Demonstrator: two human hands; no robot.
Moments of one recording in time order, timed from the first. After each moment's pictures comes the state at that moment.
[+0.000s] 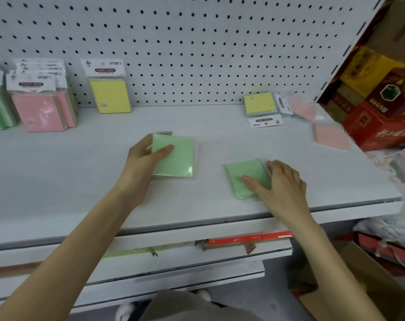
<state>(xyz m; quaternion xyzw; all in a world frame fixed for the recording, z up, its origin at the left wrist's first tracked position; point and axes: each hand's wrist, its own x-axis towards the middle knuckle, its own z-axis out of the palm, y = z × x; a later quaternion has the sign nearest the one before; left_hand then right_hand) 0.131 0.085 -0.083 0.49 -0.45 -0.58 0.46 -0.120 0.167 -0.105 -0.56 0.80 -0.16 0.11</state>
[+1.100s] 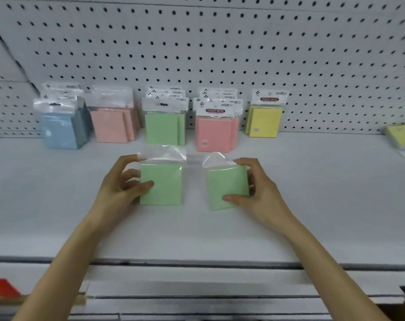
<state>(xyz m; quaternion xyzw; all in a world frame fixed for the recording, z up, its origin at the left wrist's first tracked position) 0.527 0.059 -0.089 0.52 -0.55 -0.46 0.47 0.242 0.065 -0.095 -0.64 0.56 -0.37 0.37</state>
